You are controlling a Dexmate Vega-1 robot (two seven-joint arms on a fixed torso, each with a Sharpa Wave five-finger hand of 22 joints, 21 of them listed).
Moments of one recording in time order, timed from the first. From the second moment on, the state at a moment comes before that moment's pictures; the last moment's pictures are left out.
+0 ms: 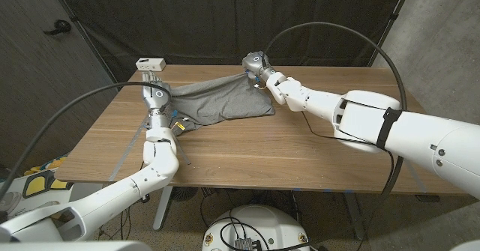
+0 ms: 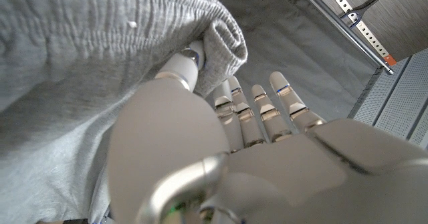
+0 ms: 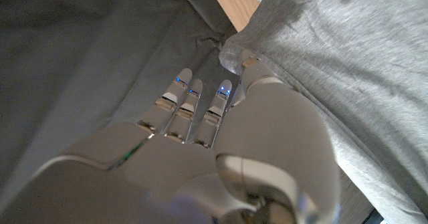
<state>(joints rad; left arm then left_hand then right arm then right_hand) 0.79 0.72 0.83 -1.52 1.27 1.14 0.38 1.02 0.02 0.56 -0.17 0.44 1.08 0.08 0.36 0.25 0.61 -0.14 0.21 0.19 0.34 -0.04 0.18 0.16 0.10 0.04 0.72 0.23 0.02 -0.05 -1.38 -0.47 -0.69 -0.12 -0.46 1.13 0.14 0.25 -0.13 0.28 1.03 -0.09 0.39 0.20 0.60 -0.17 0.20 0.20 0.42 -0.05 0.24 0.22 0.46 -0.03 0.22 0.18</state>
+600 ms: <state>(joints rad) 0.72 0.66 0.96 -1.30 1.46 1.27 0.27 1.03 0.01 0.55 -0.17 0.43 1.09 0.09 0.36 0.25 0.48 -0.16 0.19 0.19 0.26 -0.04 0.17 0.16 0.04 0.08 0.74 0.23 0.09 0.01 -1.55 -0.44 -0.53 -0.16 -0.29 1.12 0.14 0.23 -0.13 0.28 1.03 -0.09 0.39 0.20 0.64 -0.16 0.20 0.20 0.47 -0.05 0.24 0.22 0.48 -0.01 0.22 0.18</state>
